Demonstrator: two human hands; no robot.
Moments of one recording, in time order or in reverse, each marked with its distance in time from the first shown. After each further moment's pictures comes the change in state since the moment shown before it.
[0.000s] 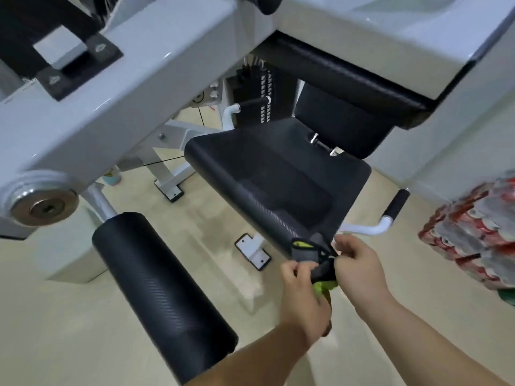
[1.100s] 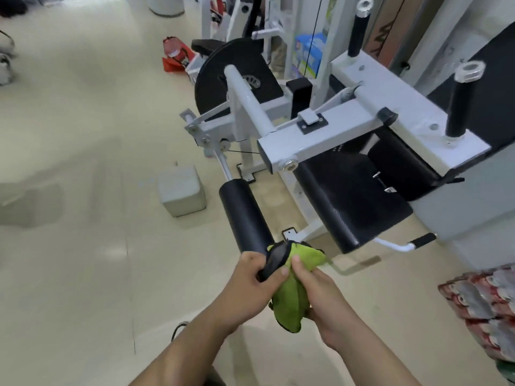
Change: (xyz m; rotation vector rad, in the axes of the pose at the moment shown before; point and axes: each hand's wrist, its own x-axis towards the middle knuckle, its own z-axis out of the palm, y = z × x) left_hand -0.328 0.083 -0.266 -0.448 0.227 -0.111; right_hand -0.340 -0.095 -0.009 0.134 -0.761 0.115
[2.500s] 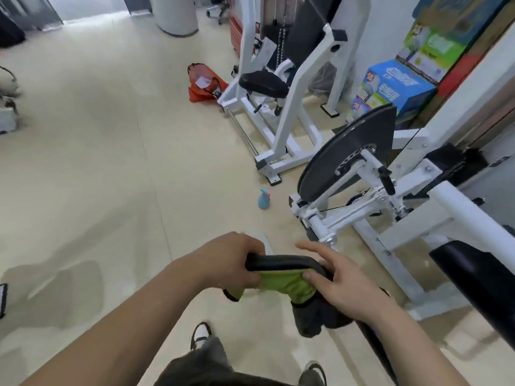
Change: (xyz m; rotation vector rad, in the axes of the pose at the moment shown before) left_hand 0.377 0.029 -0.652 0.921 -0.388 0.019; right_hand 0.374 -0.297 0.444 -0.680 -0.045 -0.420
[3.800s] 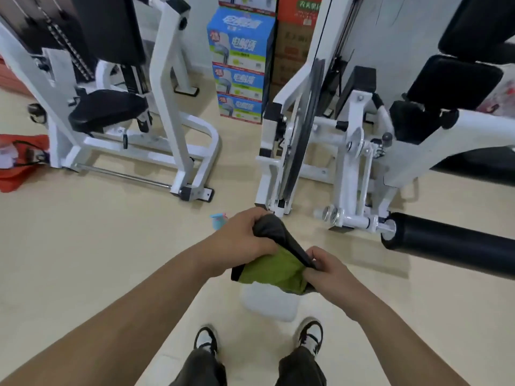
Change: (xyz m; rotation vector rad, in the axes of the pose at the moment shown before) left_hand 0.286 -0.134 -0.200 -0.384 -0.568 0.361; right_hand 0.269 -0.062 0.130 0.719 0.700 0.582
